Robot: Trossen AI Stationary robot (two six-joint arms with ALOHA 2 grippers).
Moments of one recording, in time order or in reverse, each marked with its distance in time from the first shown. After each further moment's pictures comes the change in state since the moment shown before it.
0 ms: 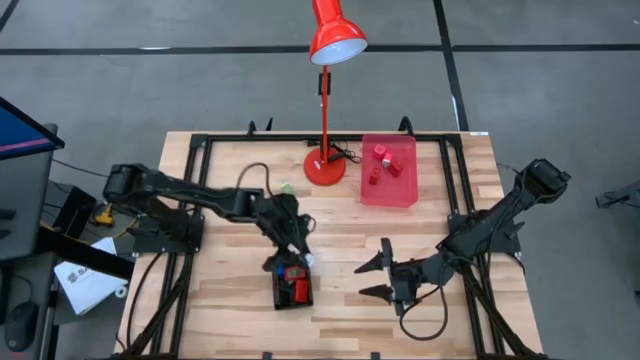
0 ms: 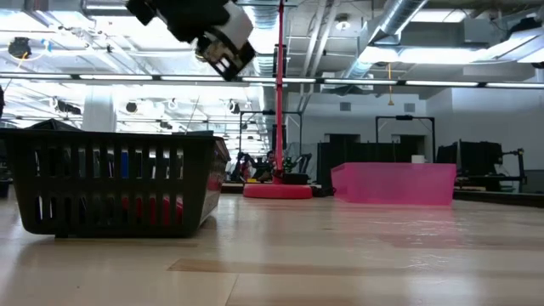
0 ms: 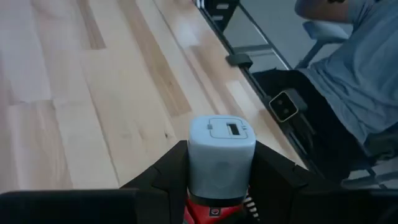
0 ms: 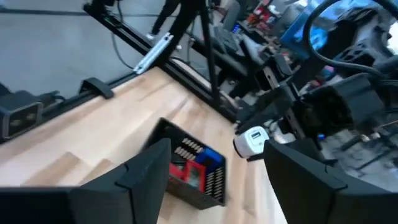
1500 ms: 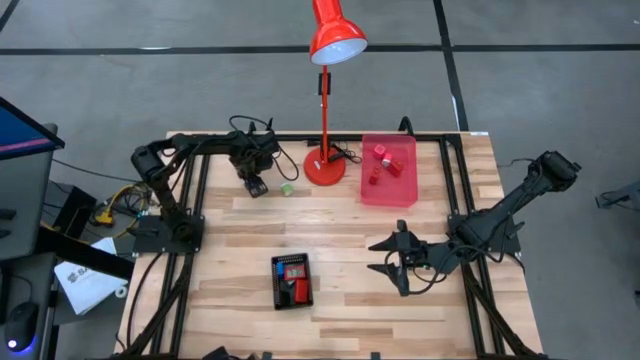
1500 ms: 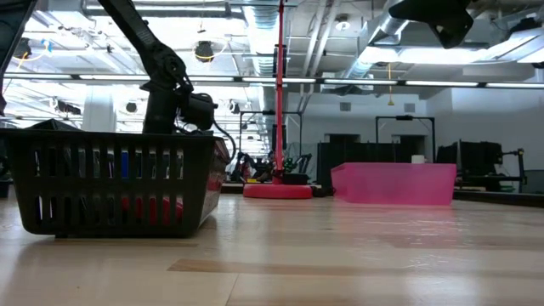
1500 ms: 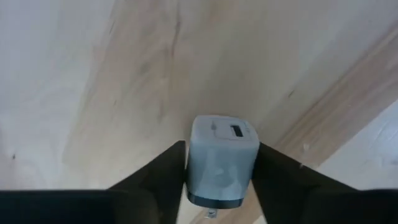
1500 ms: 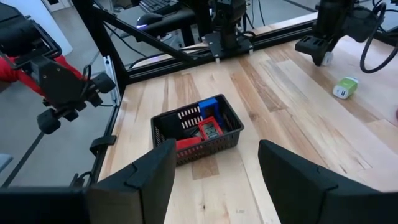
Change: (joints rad) left arm 0.783 0.253 0.000 -0.664 -0.628 0.136; right arm -0.029 -0.205 0.000 -0.399 0.123 0.985
